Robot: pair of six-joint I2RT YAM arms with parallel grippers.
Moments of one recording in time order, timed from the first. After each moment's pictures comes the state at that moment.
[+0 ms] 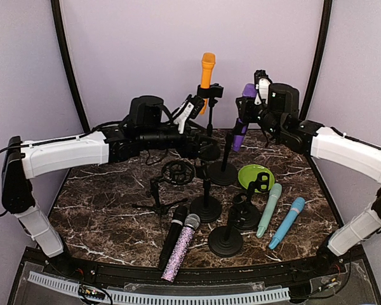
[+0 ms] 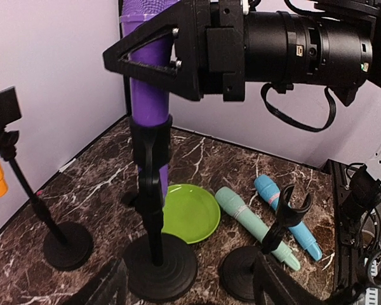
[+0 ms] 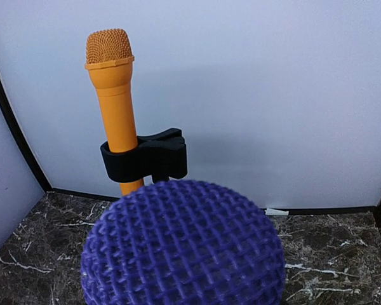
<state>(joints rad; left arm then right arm) -0.86 1.64 1.37 0.01 0.27 0.03 0.69 1.44 1.24 0.09 0.38 0.20</state>
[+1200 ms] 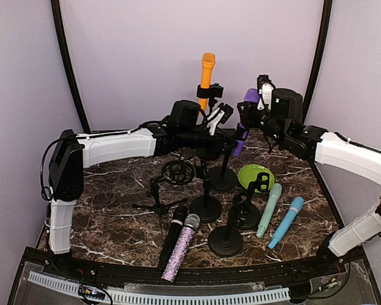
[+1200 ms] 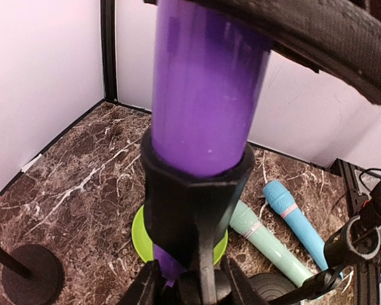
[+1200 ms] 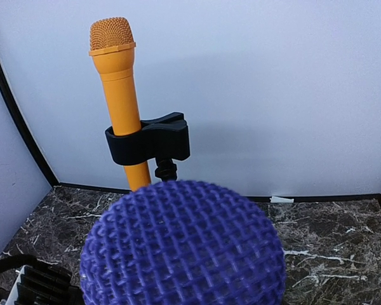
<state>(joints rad) -0.86 2.11 1.81 -0.03 0.37 0.00 0.70 1.38 1.16 0.09 0.37 0.24</state>
